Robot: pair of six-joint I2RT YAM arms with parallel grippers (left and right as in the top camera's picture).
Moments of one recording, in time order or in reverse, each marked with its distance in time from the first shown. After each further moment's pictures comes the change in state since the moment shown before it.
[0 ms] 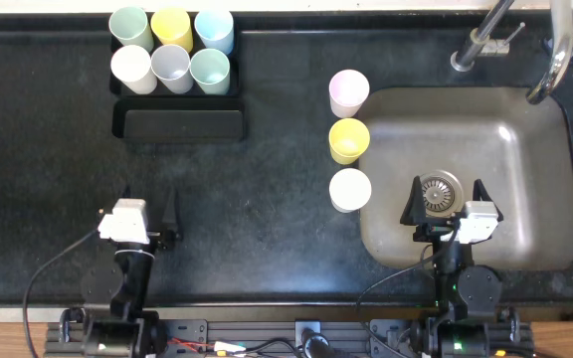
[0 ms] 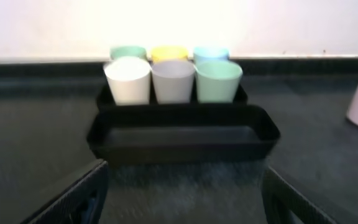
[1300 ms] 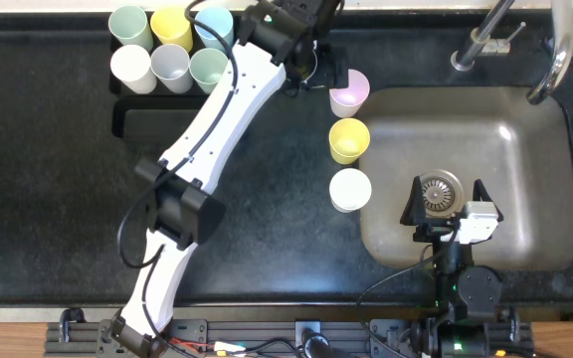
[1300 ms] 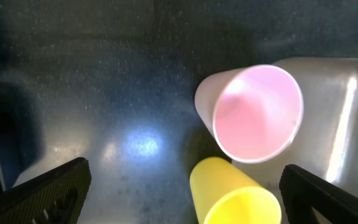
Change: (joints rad) left arm -0.544 2.308 2.451 -1.162 -0.001 -0.575; right arm 0.000 -0.003 0.000 -0.002 0.000 0.000
